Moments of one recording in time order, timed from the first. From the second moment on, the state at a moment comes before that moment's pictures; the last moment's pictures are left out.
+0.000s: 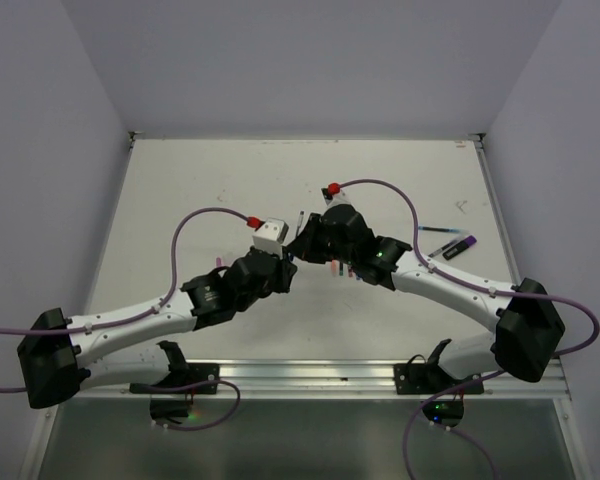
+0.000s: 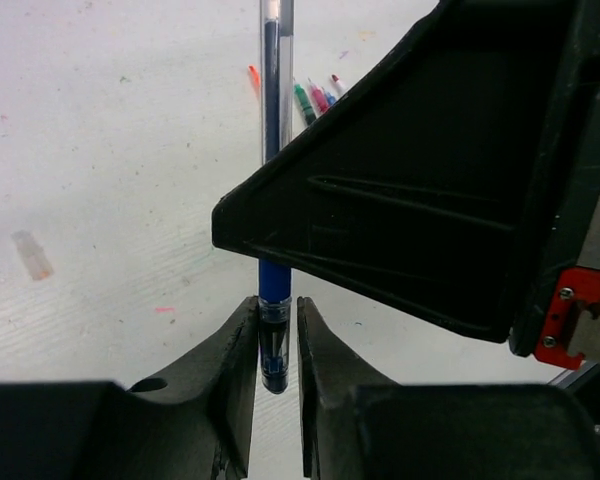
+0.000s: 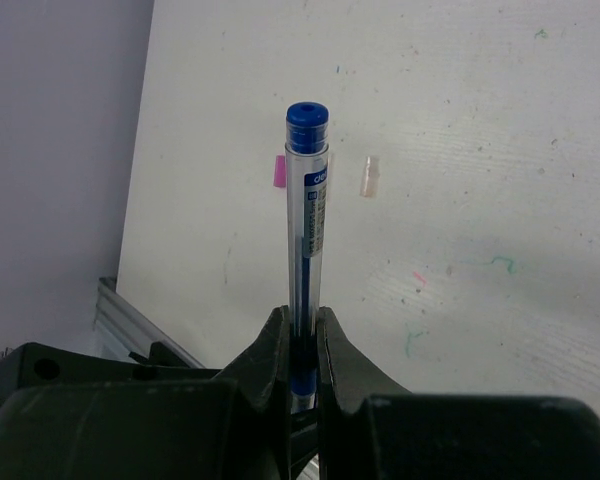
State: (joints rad) left arm -1.03 1.10 0.69 -0.09 -0.40 -0.56; right arm 0.87 1.38 0.99 -0.12 0.05 0.88
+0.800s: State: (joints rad) left arm -0.91 0.83 0.45 0.25 0.01 -0.49; right arm 0.67 1.34 0.93 0.11 -0.59 0.76
